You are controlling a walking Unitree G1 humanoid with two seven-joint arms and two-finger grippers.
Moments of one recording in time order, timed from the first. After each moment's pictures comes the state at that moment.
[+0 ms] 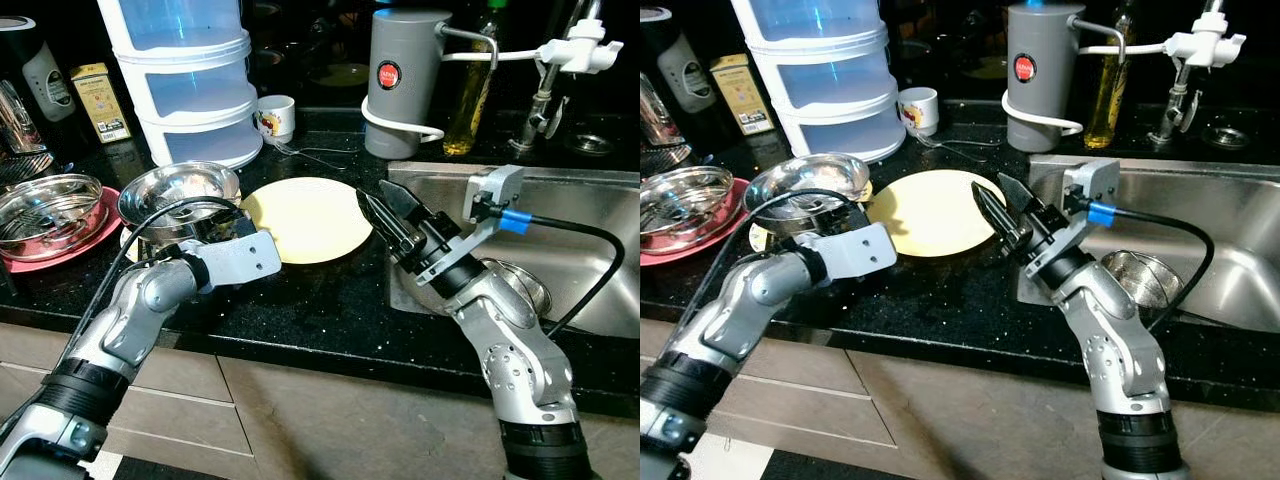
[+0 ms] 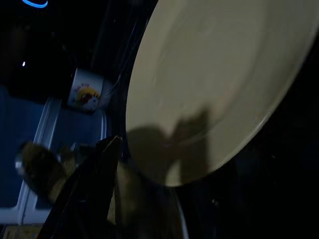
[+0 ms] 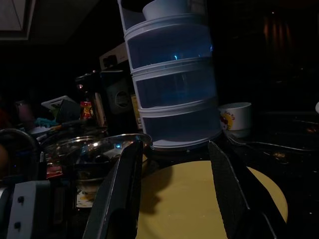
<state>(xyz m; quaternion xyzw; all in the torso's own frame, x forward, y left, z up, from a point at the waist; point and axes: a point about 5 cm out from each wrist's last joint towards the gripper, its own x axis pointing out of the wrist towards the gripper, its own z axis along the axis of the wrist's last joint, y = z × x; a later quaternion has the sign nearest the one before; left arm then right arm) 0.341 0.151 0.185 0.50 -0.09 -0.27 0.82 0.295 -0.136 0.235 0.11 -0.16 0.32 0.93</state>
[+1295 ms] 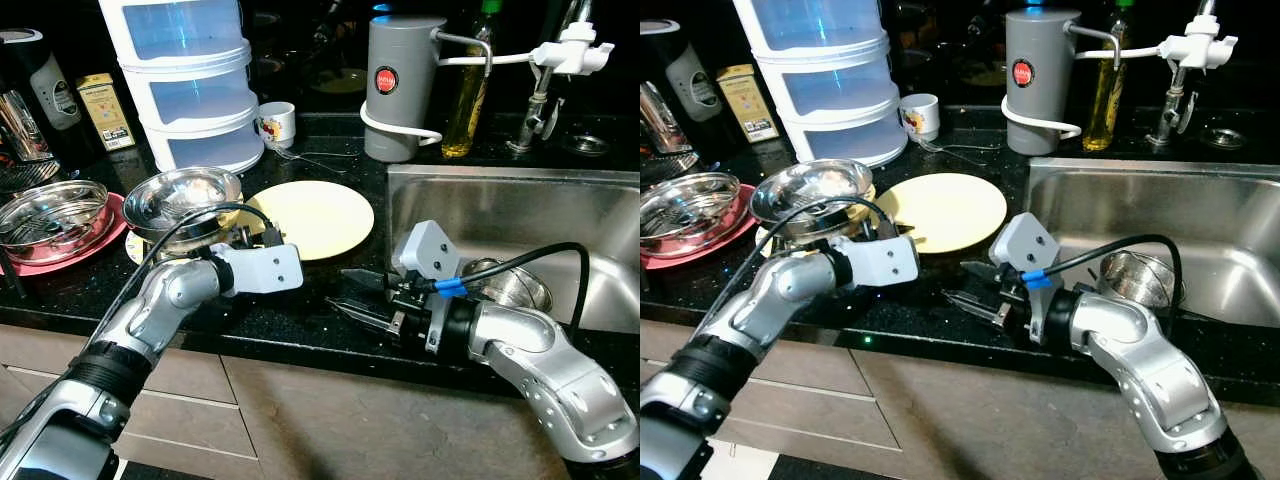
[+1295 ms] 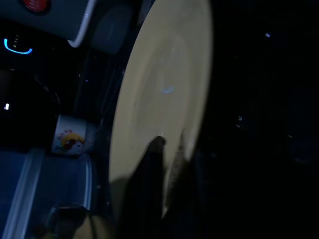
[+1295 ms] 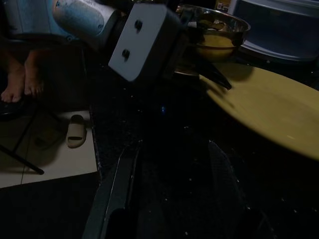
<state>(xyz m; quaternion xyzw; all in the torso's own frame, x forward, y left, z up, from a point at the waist) 0.349 0.127 0.183 0.49 -0.12 -0.35 0.79 0.258 -0.129 0.208 -0.13 0.02 0.48 0.87</state>
